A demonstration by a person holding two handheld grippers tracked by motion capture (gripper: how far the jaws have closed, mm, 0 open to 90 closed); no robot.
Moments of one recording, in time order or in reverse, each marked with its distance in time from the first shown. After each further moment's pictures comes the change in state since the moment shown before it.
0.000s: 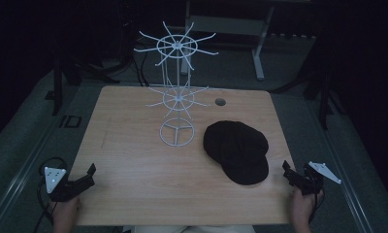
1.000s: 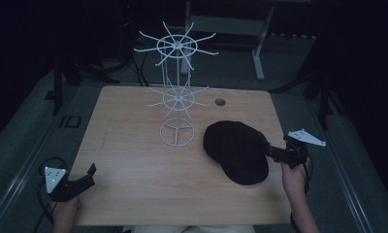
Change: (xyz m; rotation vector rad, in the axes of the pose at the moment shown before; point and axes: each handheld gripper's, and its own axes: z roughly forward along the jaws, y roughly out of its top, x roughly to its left) left arm 0.000 0.000 0.000 0.002 -0.007 -0.001; right arm 0.084 0.097 0.001 0.029 0.249 -0.222
